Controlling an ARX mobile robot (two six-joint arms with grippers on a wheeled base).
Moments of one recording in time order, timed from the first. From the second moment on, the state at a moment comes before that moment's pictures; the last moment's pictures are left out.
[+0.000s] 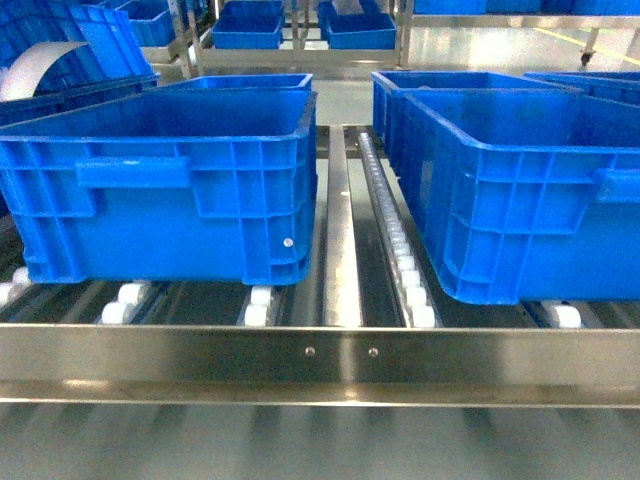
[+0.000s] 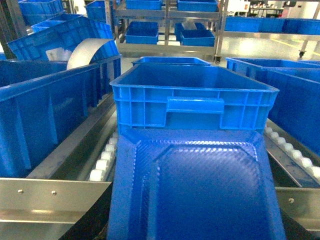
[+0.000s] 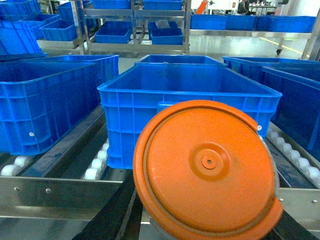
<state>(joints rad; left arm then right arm) 0.00 0.01 0.01 -0.01 0.00 0.00 0.00 0.01 0.01 -0.01 0.00 0.00</state>
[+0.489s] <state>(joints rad) 0.00 0.01 0.01 -0.01 0.00 0.00 0.00 0.01 0.01 -0.01 0.00 0.00</state>
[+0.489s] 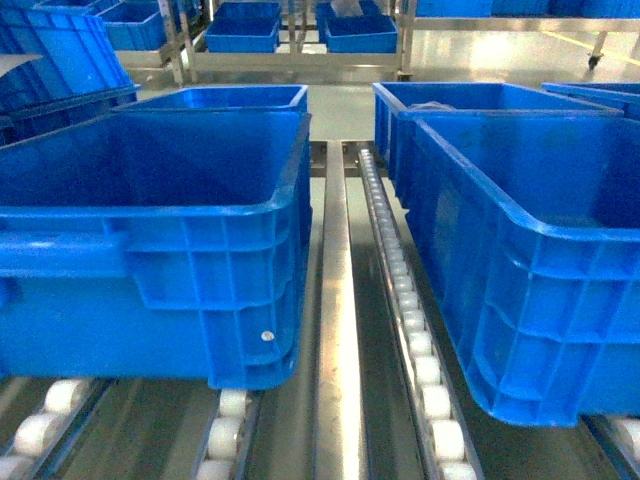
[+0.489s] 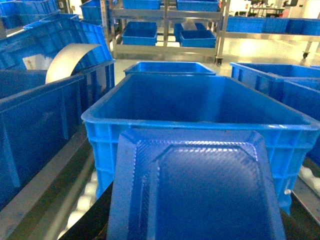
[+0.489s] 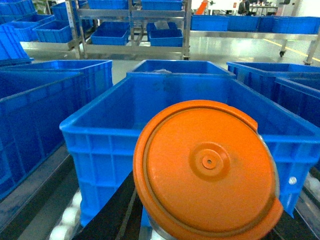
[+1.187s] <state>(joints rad) 0.00 0.01 0.01 -0.01 0.00 0.00 0.00 0.01 0.01 -0.01 0.00 0.00</state>
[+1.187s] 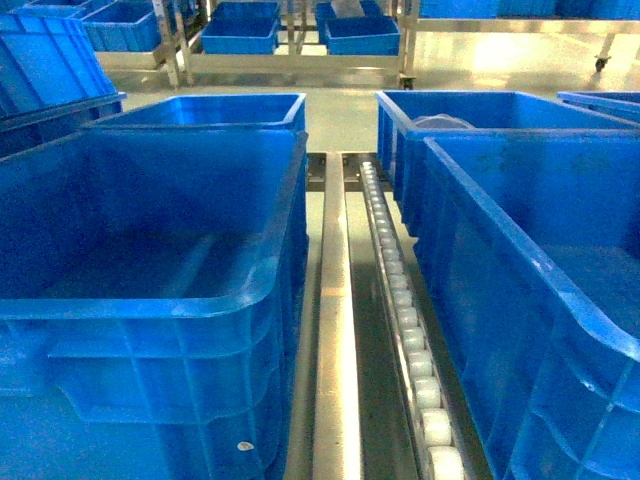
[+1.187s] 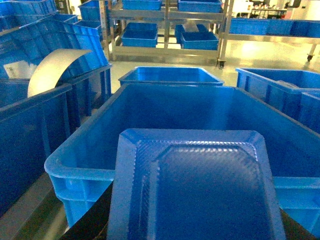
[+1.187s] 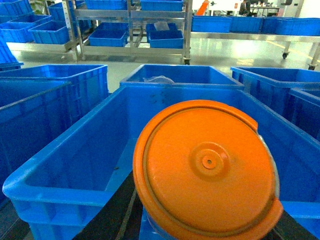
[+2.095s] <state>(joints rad) 0.00 0.01 0.01 -0.01 0.00 0.00 0.00 0.01 0.01 -0.01 0.00 0.00</state>
